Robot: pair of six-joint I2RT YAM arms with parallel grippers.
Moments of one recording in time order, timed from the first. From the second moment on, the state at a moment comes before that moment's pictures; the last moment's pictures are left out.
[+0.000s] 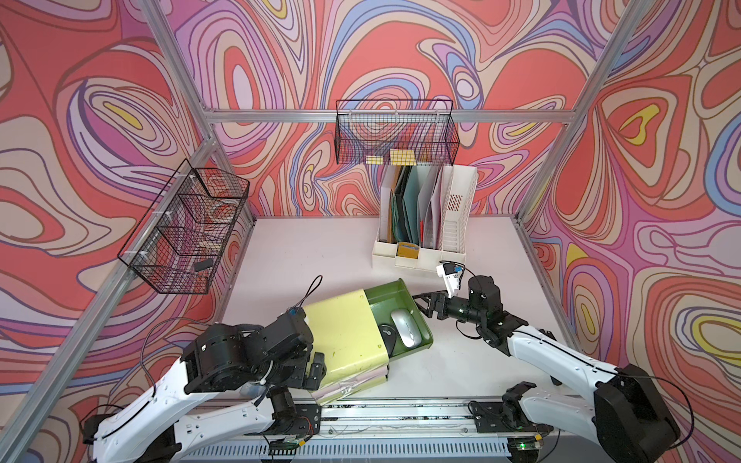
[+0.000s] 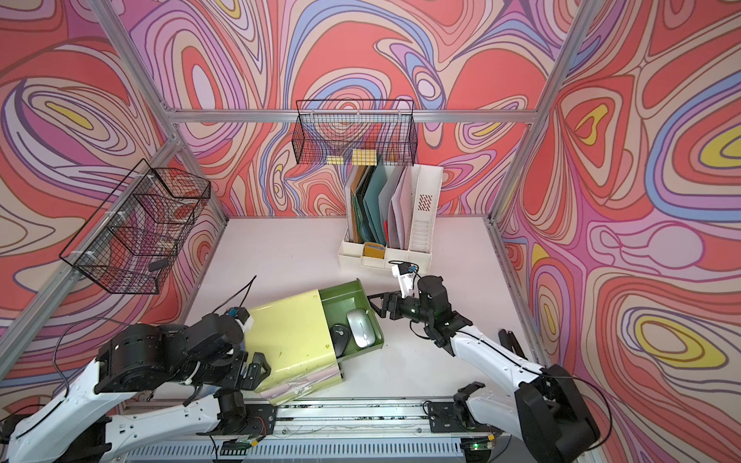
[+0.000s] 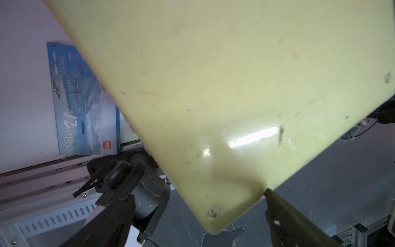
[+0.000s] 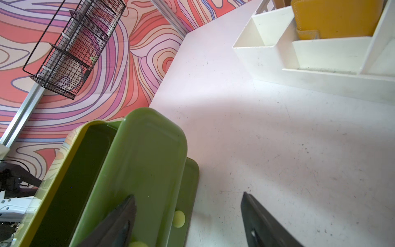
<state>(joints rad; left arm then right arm) -1.05 0.77 1.23 -1.68 -0.04 -0.96 0.46 1.15 0.53 0.23 -0.55 0.55</state>
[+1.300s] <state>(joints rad) -0.88 1.17 1.14 -1.21 -0.27 -0.33 0.46 1.15 0.56 0.19 -0.49 0.54</state>
